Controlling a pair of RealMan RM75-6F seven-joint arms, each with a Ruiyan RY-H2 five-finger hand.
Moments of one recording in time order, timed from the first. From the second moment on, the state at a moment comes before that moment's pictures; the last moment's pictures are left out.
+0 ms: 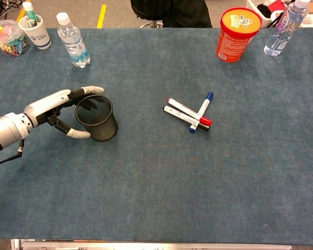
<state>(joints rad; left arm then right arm) -0.58 -1.52 0.07 -1.21 1.66 1.01 -0.86 0.13 -1.09 0.12 -1.62 -1.46 1.46 0.03</state>
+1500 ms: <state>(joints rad) -0.60 -1.50 0.03 -1.33 1.60 1.07 -0.77 0.32 -1.13 0.08 -1.56 -1.62 1.24 0.05</state>
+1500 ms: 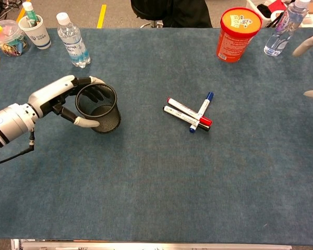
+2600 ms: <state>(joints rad) -0.59 -1.44 0.02 -1.44 1.59 1.11 -0.69 0.70 -1.61 0.08 -1.07 -1.60 0.87 -0.12</state>
